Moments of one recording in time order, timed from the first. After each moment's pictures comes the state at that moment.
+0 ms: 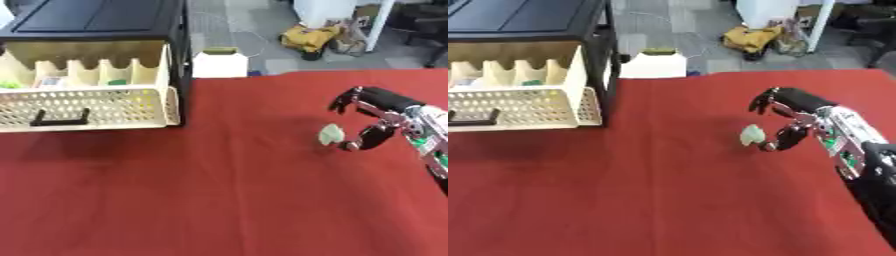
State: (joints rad) left arm -0.50 0.45 -0.11 -1.99 -0.14 0.22 0.20; right arm -0.69 -0.72 0.13 -1.17 0.80 -0.25 0.30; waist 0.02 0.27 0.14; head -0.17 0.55
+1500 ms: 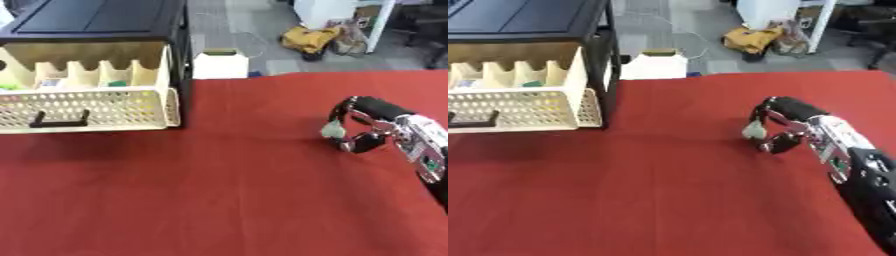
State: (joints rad) left arm -0.49 0.44 -0.11 -1.99 -0.14 0.22 0.19; right arm -0.71 -0.69 0.13 -1.05 0.86 -0.25 0.25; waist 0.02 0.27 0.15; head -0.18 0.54
